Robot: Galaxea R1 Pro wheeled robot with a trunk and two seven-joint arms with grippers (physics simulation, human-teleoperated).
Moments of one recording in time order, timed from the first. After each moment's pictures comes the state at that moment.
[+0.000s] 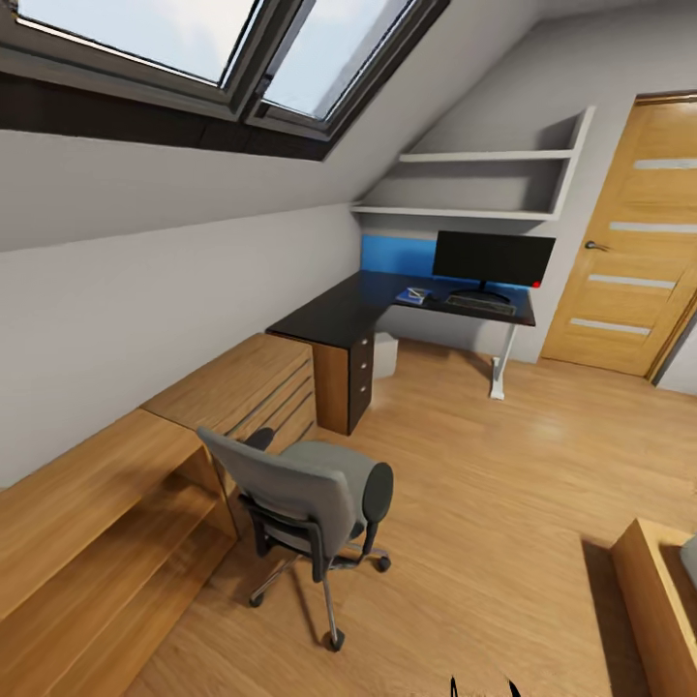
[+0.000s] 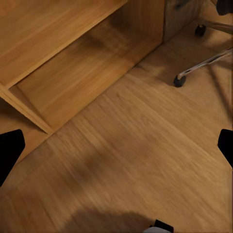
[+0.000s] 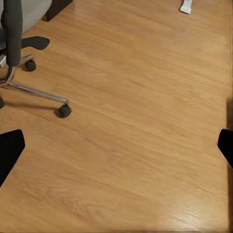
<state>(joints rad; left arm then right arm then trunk) -0.02 -0.01 -0.02 -0.05 0.22 -1.01 0.27 -0.30 0.06 0.72 -0.01 -0.49 -0.86 -0.39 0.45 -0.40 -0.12</state>
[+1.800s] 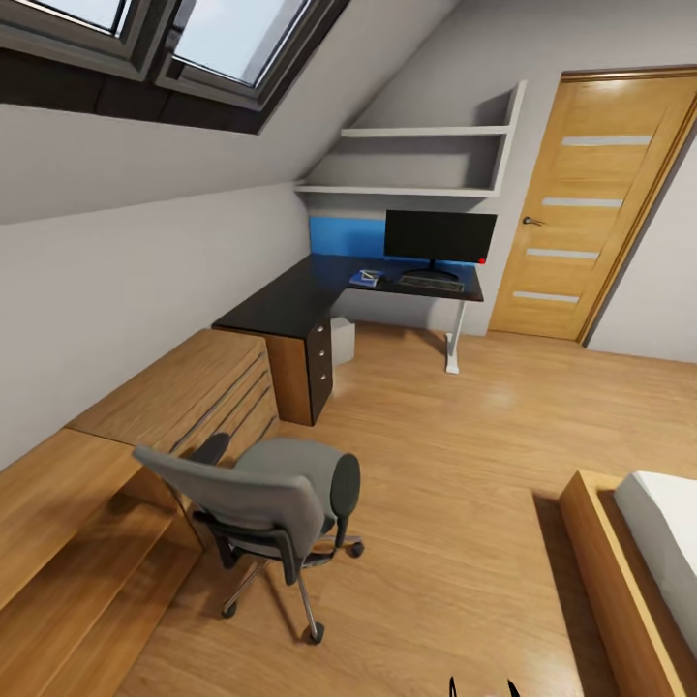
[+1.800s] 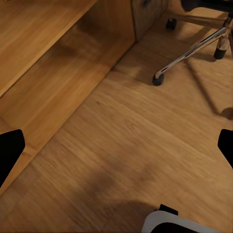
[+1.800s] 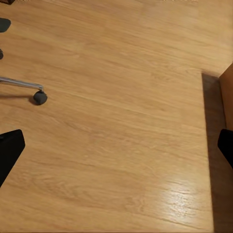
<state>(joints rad) -0.02 -0.01 -0.02 -0.05 0.22 -1.01 0.27 -0.30 0.06 0.73 -0.01 -0.48 -0.86 -0.39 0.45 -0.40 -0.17</state>
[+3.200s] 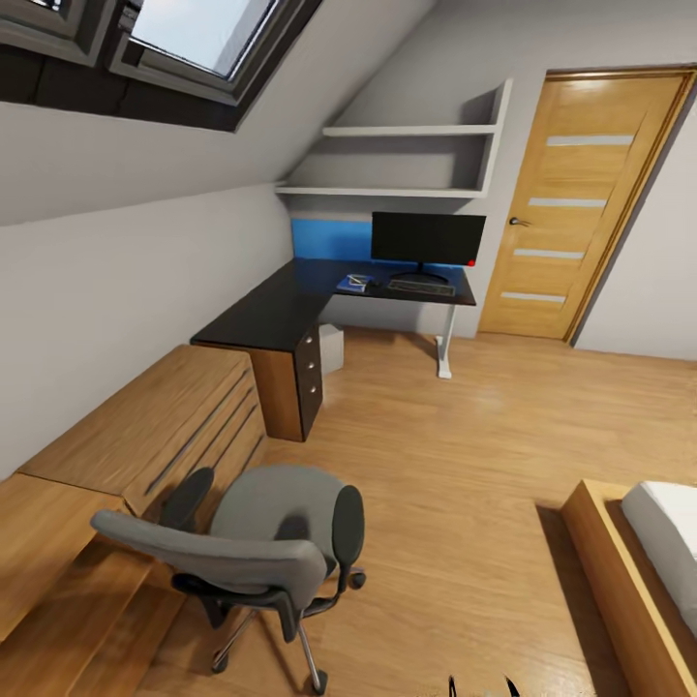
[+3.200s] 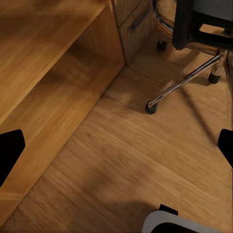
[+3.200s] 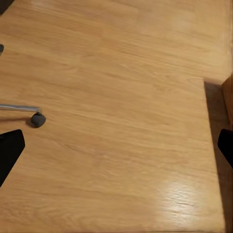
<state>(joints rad) -0.02 -0.01 -0.02 -0.05 0.22 -1.01 0.27 -0.30 0.06 0.73 -0.01 -0.48 -0.86 -0.39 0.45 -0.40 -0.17</state>
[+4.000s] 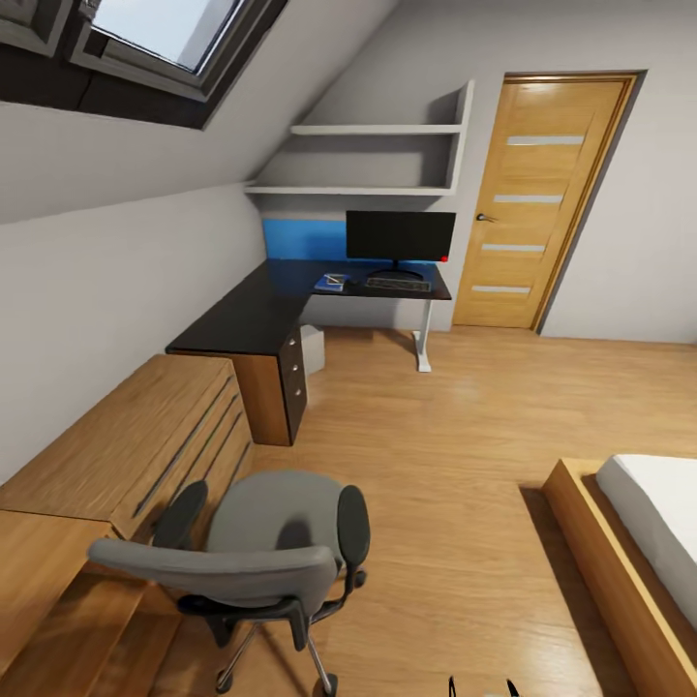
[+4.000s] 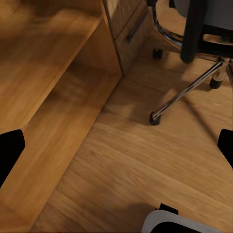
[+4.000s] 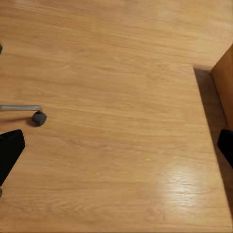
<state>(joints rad) -0.02 -0.01 -0.02 -0.05 0.22 -1.01 0.27 -0.30 0.06 0.73 -0.01 -0.48 -0.86 -0.39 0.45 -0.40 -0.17</state>
